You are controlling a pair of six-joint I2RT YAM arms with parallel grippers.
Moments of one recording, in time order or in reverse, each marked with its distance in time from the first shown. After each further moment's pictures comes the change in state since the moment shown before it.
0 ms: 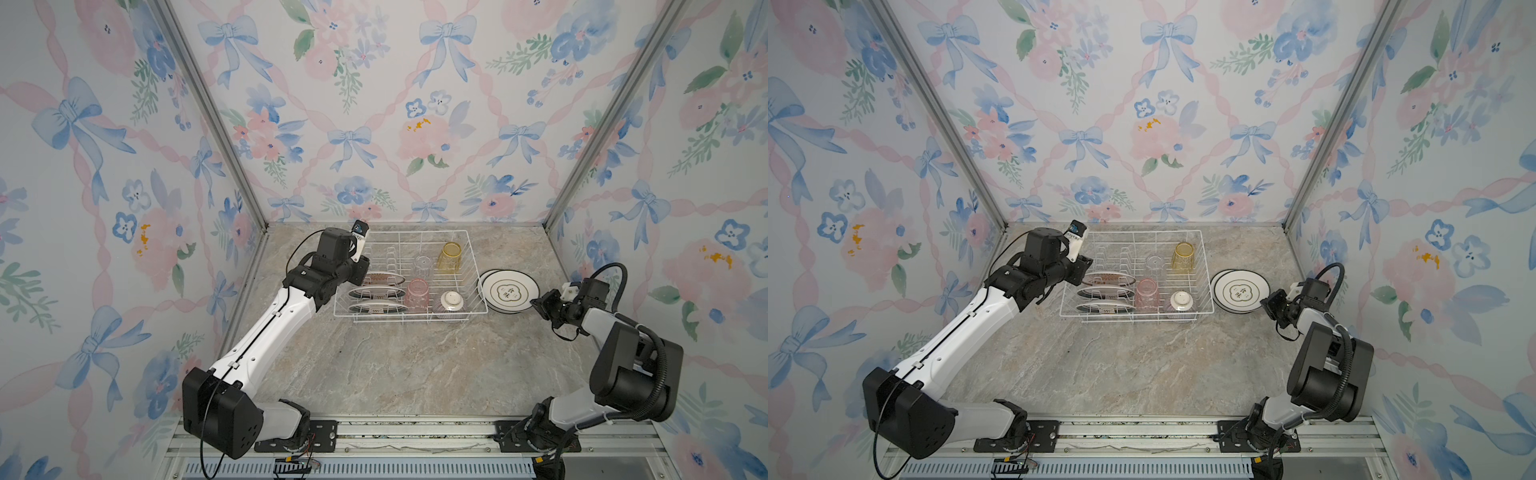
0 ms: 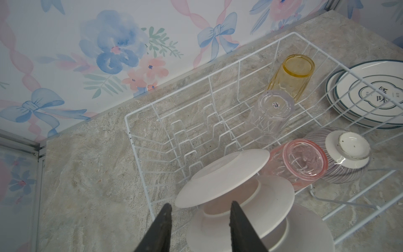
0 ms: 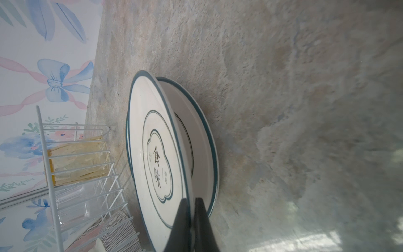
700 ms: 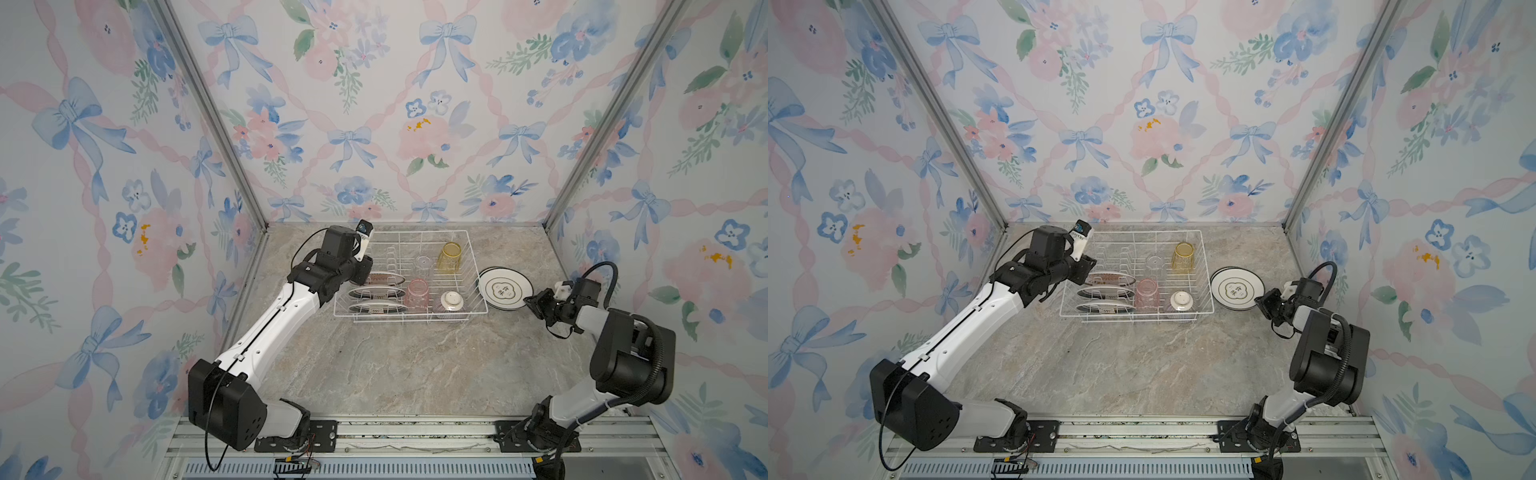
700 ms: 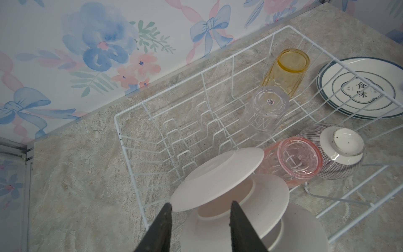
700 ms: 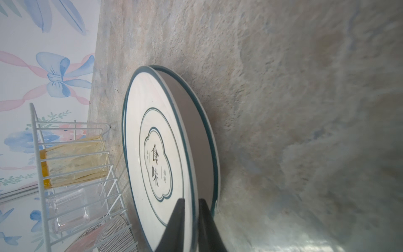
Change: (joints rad) left arm -0.008 0.038 0.030 -0.023 0.019 0.000; right arm 0.043 0.086 0.004 0.073 -0.031 0.014
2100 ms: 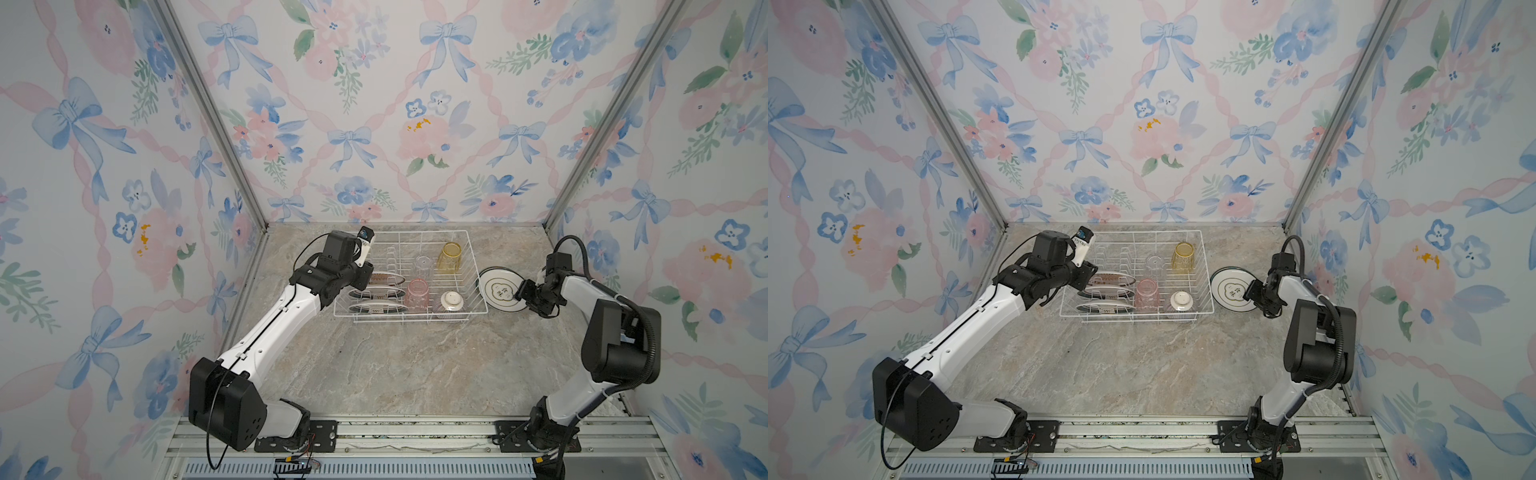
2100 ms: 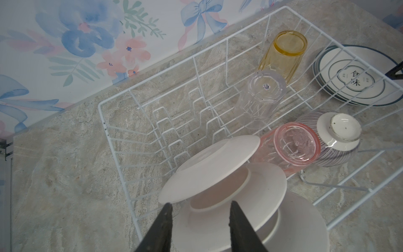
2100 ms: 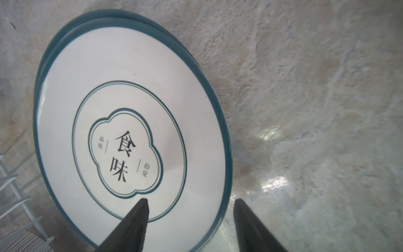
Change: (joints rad) left arm 0.000 -0.001 -0.049 -0.001 0.032 0.000; right arm 0.217 0.098 0.334 -0.502 0.444 -0.246
